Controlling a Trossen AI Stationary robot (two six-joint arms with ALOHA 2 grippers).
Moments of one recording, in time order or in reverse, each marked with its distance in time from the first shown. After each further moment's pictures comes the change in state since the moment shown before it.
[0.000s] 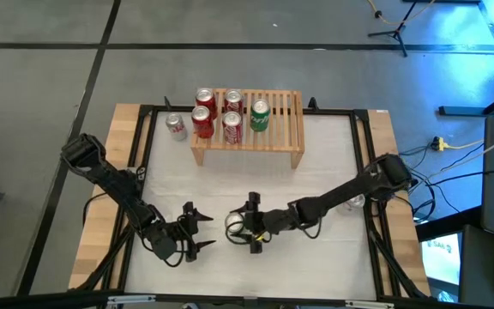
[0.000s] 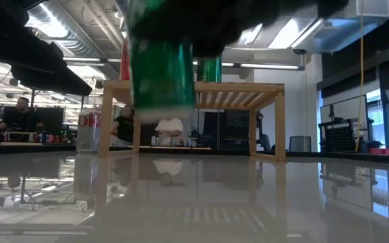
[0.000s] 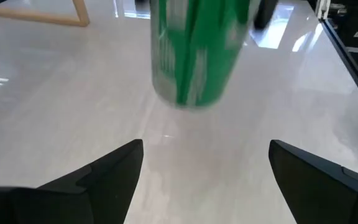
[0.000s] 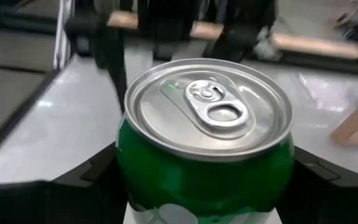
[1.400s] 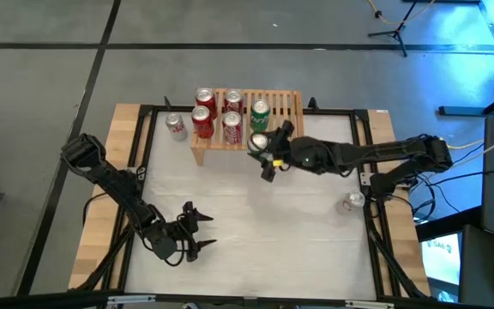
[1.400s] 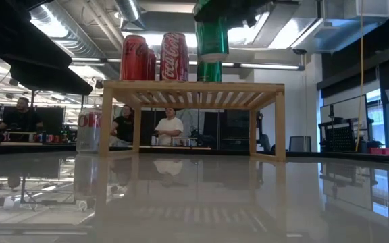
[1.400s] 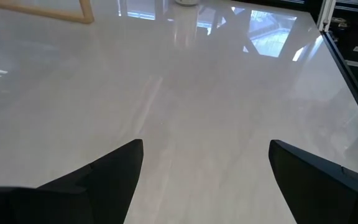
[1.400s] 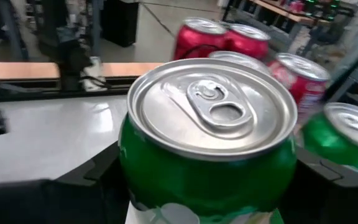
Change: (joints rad) left arm 0.002 0.000 0.000 0.011 -0.011 -0.050; right arm -0.347 -0.443 0.002 -0.356 0.127 -0.106
